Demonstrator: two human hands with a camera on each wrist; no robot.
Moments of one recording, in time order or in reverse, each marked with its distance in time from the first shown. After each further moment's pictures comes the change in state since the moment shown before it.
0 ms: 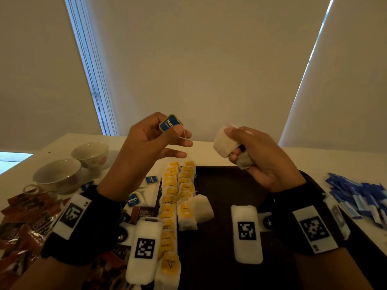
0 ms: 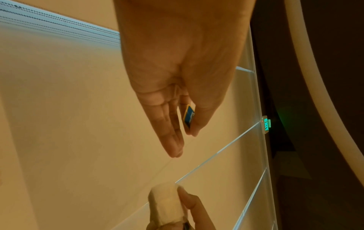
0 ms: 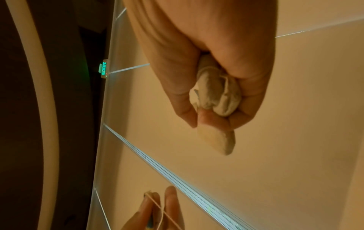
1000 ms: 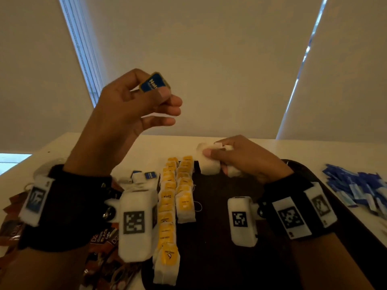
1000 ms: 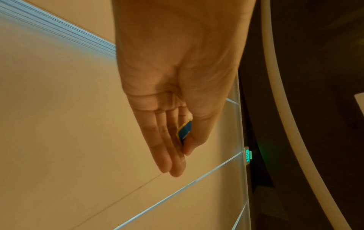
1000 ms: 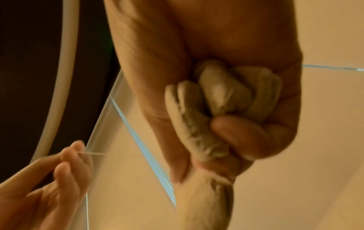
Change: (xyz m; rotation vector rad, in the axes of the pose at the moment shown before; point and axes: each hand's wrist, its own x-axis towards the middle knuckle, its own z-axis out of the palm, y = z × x) left_hand 0.002 0.051 -0.004 -0.011 -0.012 0.096; right_hand 0.004 0.017 -0.009 -0.619 -0.310 -0.086
